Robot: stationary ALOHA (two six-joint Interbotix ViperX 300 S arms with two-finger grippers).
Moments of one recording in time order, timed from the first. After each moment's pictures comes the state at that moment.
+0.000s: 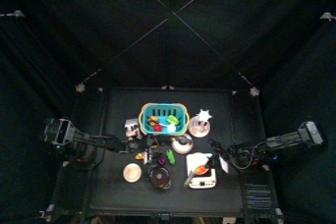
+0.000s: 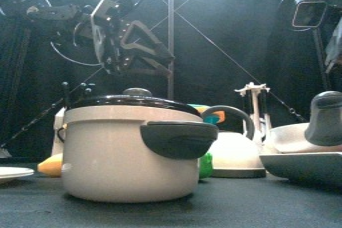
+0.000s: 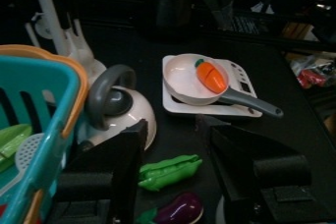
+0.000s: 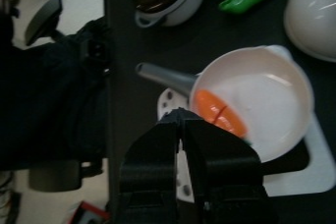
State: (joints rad) left arm -0.12 0.00 0.78 -0.24 -0.50 0.11; right arm 0.25 -0.79 1.18 0.72 0.25 0.04
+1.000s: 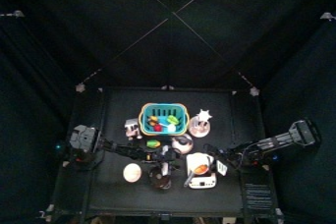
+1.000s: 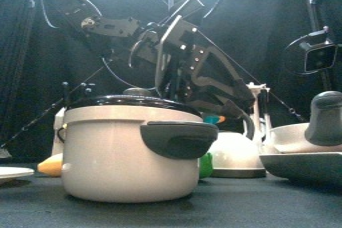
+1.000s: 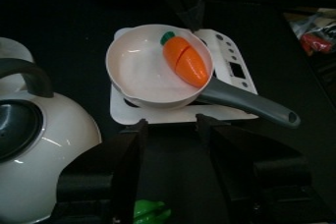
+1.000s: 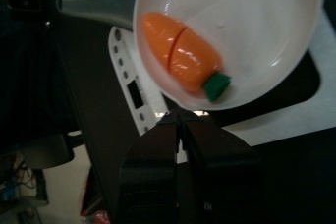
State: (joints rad) left arm -0.15 0.35 0.44 -0.24 -0.36 0.10; right arm 0.13 -0.60 1.25 0.67 0.27 0.04
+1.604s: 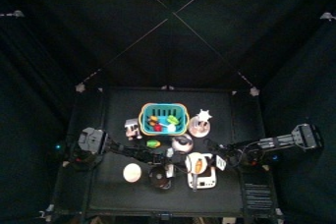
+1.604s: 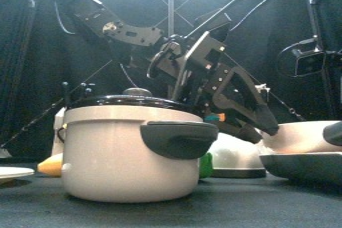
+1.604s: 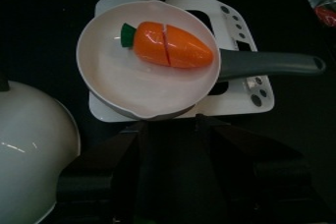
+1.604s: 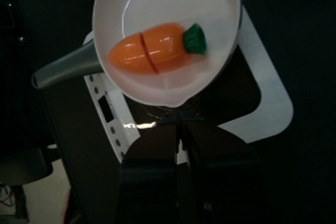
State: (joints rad) left arm -0.14 0.42 0.33 -0.24 -0.24 0.11; right arm 0.01 -0.64 1.26 0.56 0.33 0.04
